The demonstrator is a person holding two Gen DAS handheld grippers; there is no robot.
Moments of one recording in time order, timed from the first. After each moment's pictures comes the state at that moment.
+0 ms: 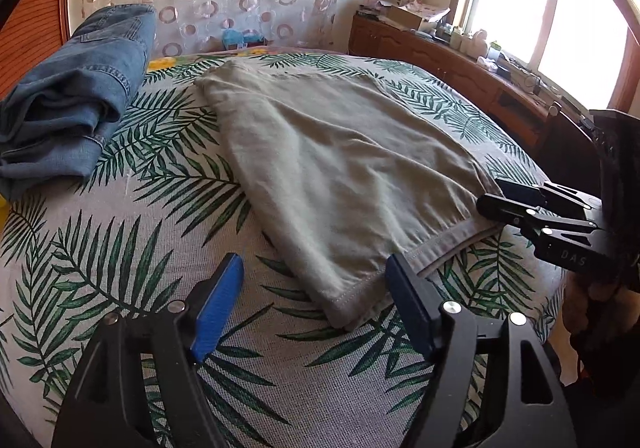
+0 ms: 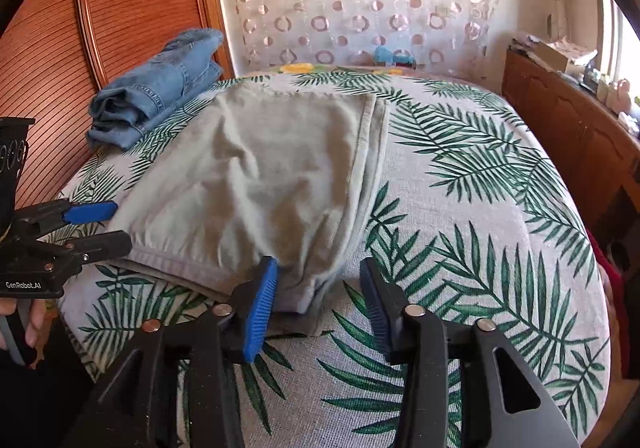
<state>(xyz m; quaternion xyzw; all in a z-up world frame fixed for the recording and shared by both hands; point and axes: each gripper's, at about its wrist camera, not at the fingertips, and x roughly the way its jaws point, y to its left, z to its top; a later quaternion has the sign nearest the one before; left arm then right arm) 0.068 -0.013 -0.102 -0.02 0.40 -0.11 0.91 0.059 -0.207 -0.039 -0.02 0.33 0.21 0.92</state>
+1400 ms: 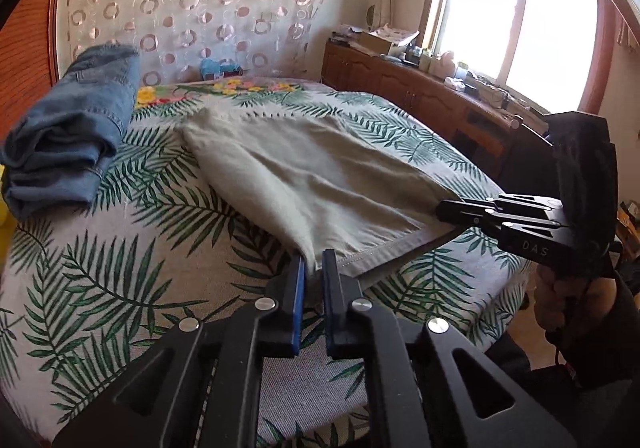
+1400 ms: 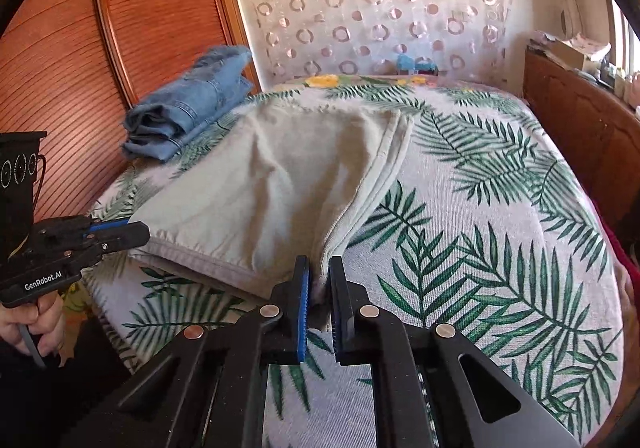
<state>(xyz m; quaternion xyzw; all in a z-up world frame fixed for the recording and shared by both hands) 0.036 -0.016 -0.063 -0.02 0.34 -0.16 0.92 0.037 -0.217 -0.020 0.00 0.31 0.26 0.91</state>
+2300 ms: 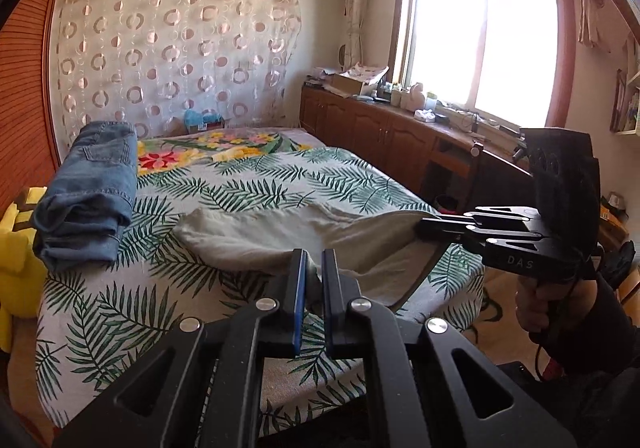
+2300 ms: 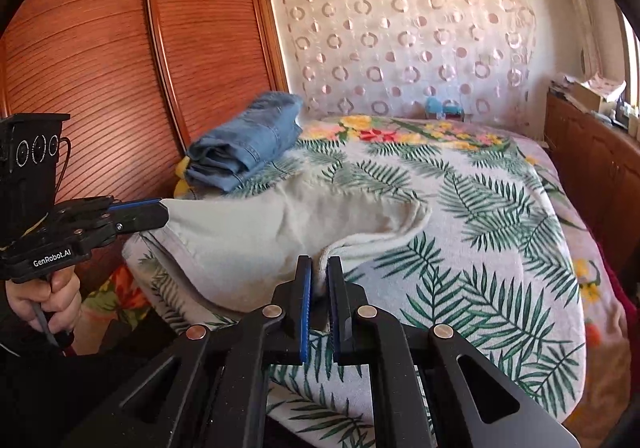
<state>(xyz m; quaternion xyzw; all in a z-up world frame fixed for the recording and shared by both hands) -0.013 -0.018 0.002 -0.01 0.26 -0.20 0.94 -0.022 -0.242 0.027 0.00 0.24 0.30 0.92</state>
